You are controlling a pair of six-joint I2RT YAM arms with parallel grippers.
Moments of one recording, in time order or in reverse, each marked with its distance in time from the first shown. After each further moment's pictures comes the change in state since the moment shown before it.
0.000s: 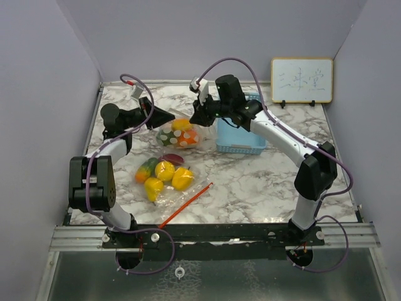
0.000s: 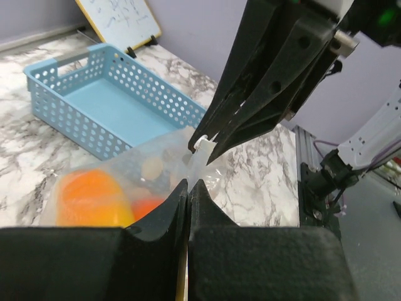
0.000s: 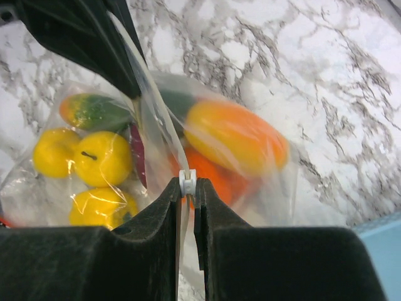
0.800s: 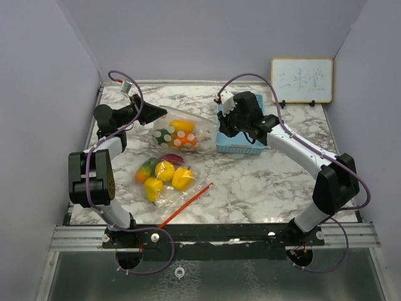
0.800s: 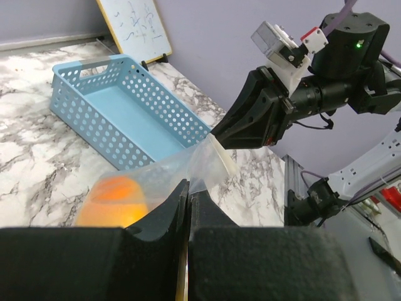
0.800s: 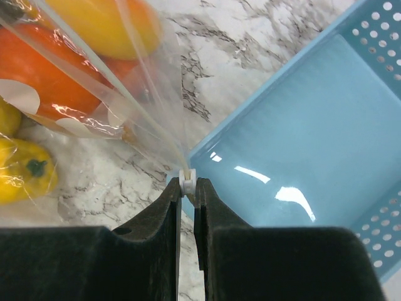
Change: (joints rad) left arm 0.102 0.080 0.006 0.261 -0.027 -0.298; right arm -0.078 -0.219 -0.377 0.012 0.353 0.039
